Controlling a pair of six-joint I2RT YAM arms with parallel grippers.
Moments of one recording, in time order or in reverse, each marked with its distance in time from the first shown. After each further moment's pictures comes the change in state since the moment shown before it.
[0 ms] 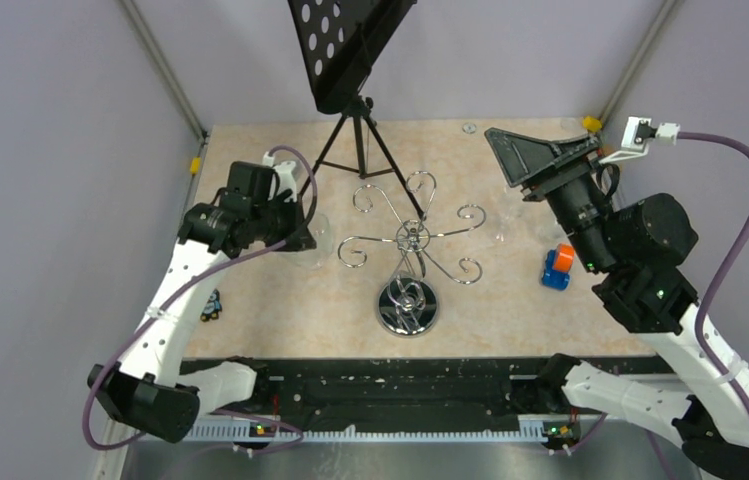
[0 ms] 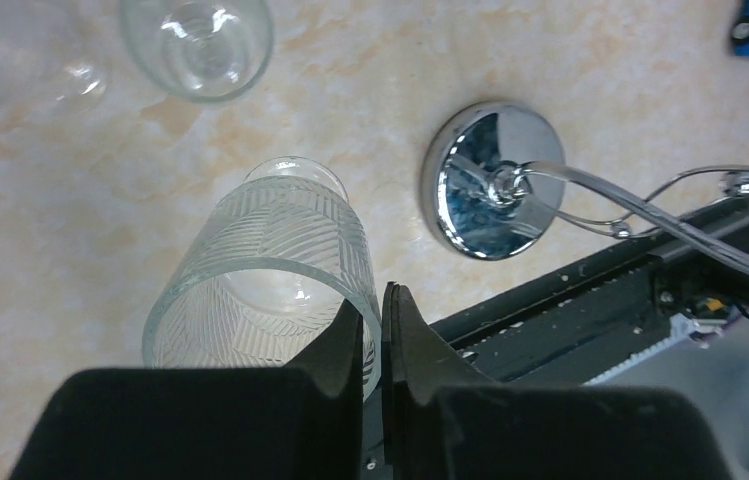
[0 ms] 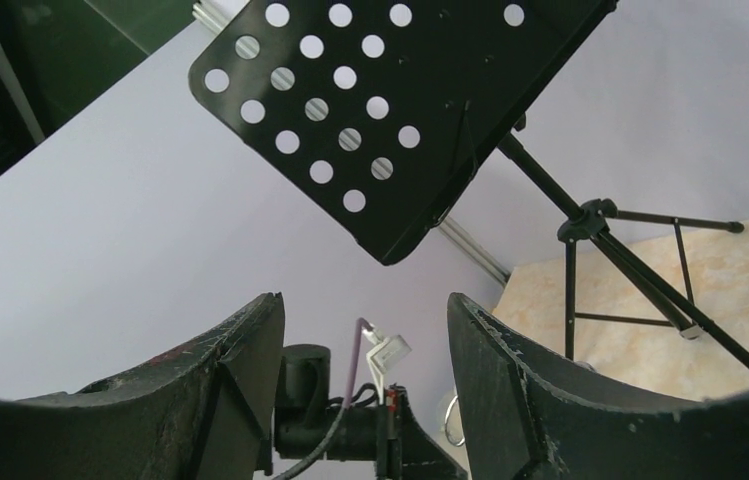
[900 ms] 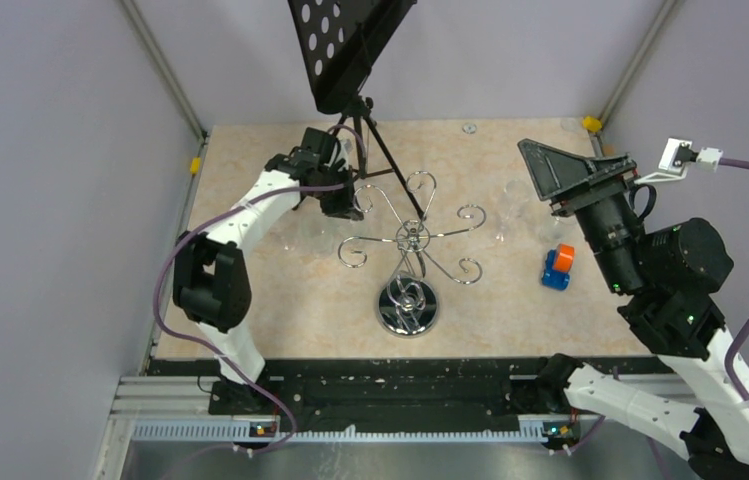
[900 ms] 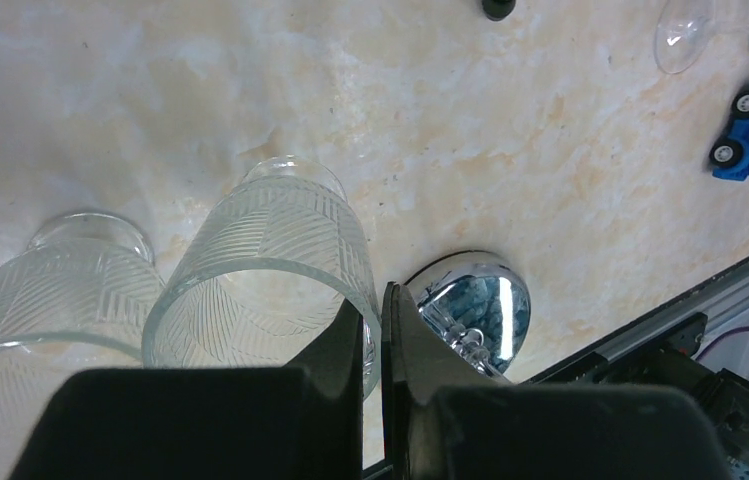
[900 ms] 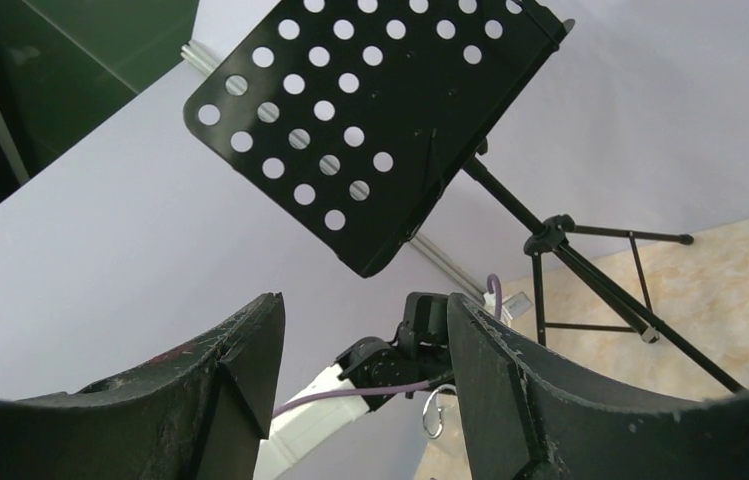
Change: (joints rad) left arm -0.054 0.612 0.226 0.294 0.122 -0.146; right arm 0.000 -0.113 -0.032 -0.056 0.081 -0.019
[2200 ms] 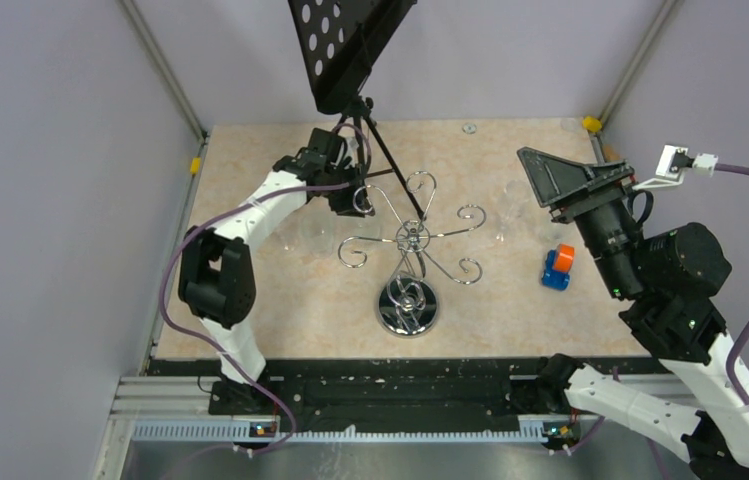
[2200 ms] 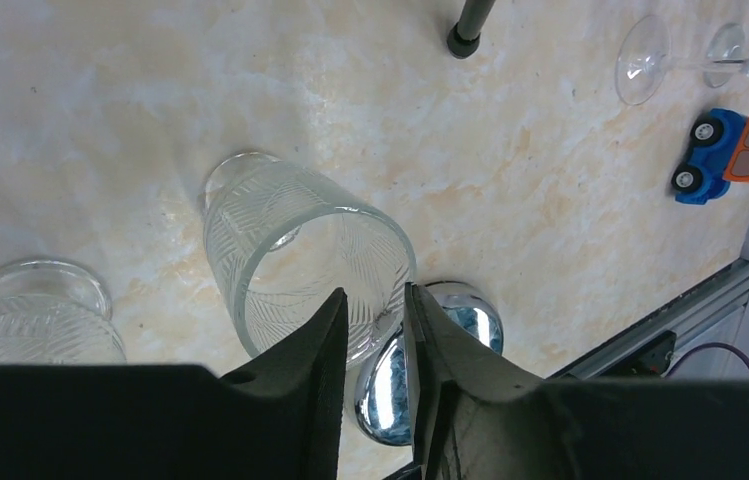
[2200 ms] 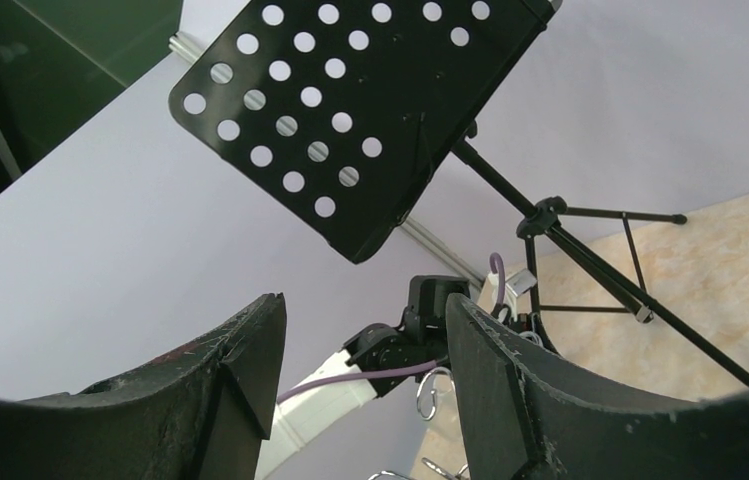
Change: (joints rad) left arm -0.022 0.060 0.000 0.095 0.002 -0.065; right arm 0.000 -0.031 -0.028 -0.039 0.003 0.029
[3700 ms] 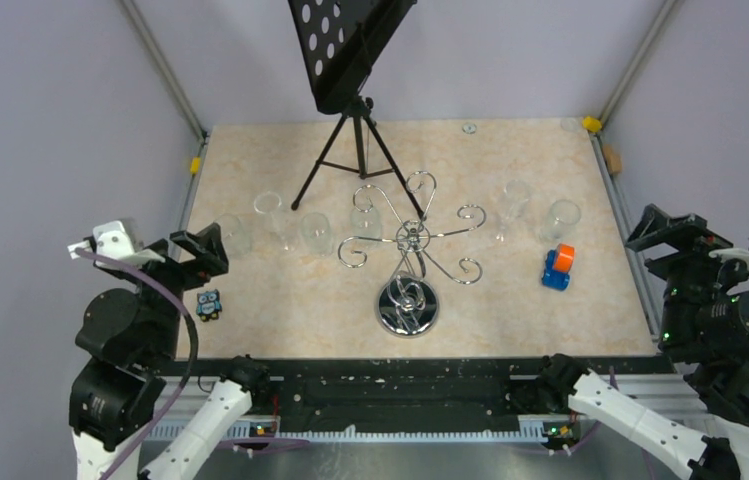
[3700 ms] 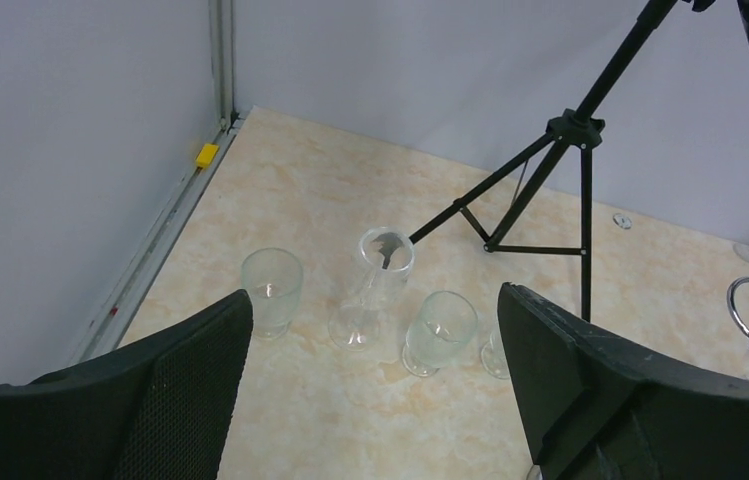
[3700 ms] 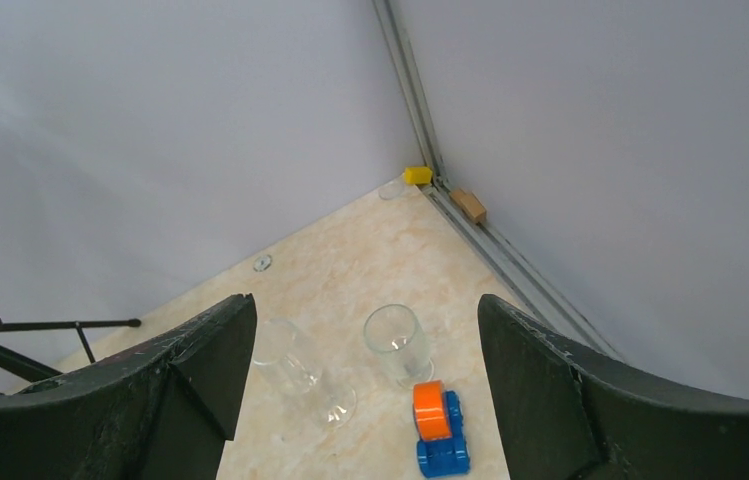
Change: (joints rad) left arm 0.000 -1.359 -0.290 -0.128 -0.825 0.219; right arm 0.000 -0.292 -0.019 -0.402 0.797 -0.644
